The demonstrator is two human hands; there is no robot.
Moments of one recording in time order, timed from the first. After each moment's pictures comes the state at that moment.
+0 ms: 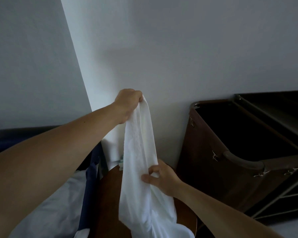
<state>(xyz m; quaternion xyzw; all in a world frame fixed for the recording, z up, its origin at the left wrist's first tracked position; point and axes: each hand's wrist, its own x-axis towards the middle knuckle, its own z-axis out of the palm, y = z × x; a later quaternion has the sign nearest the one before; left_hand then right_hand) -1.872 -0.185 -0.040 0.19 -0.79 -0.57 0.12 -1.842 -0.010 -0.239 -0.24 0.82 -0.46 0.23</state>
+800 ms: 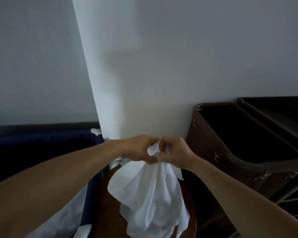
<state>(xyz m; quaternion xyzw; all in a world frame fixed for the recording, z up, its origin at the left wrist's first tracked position) -1.827 -0.180 -0.126 -0.11 -0.95 -0.24 -0.16 -1.877 0.002 -0.168 -0.37 0.81 -0.45 0.03</state>
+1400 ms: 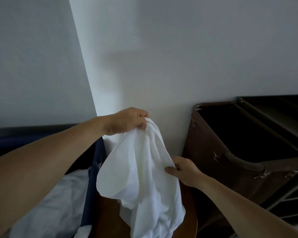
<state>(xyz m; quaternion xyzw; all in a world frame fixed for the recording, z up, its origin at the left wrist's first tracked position) -1.826 -0.205 -0.057 -0.05 -0.89 -0.45 -0.07 -1.884 0.043 -0.237 -0.30 0.88 -0.34 0.15</state>
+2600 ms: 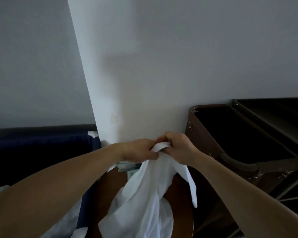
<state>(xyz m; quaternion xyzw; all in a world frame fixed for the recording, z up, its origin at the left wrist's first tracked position) -1.821 -0.159 -0.118 -0.06 -0.94 -0.30 -0.17 -1.890 0.020 -0.149 -0.37 0.85 -0.38 0.03</state>
